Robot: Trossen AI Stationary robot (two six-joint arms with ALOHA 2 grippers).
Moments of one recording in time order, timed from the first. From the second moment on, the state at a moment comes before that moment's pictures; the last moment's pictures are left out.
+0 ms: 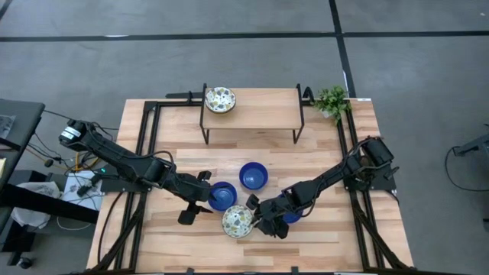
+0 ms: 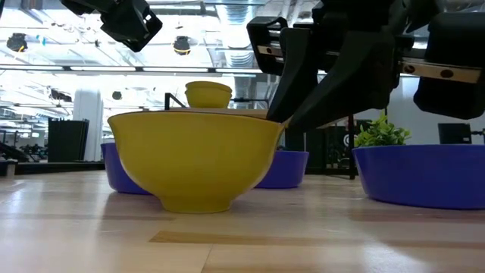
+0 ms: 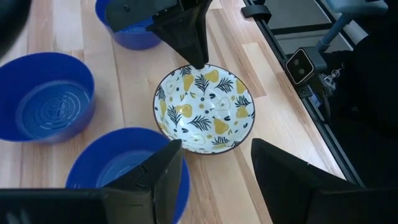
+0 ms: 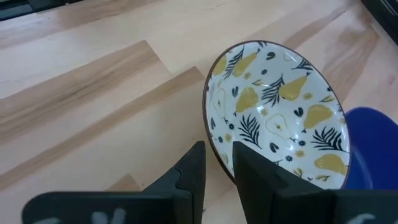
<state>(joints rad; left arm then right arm) -0.43 1.09 0.82 -0.28 0.00 -0.11 0.43 1.87 1.07 0.01 -0.05 -0.63</state>
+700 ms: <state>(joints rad) -0.43 1.09 0.82 -0.27 0.00 -0.11 0.43 1.93 1.09 0.04 -0.06 -0.66</state>
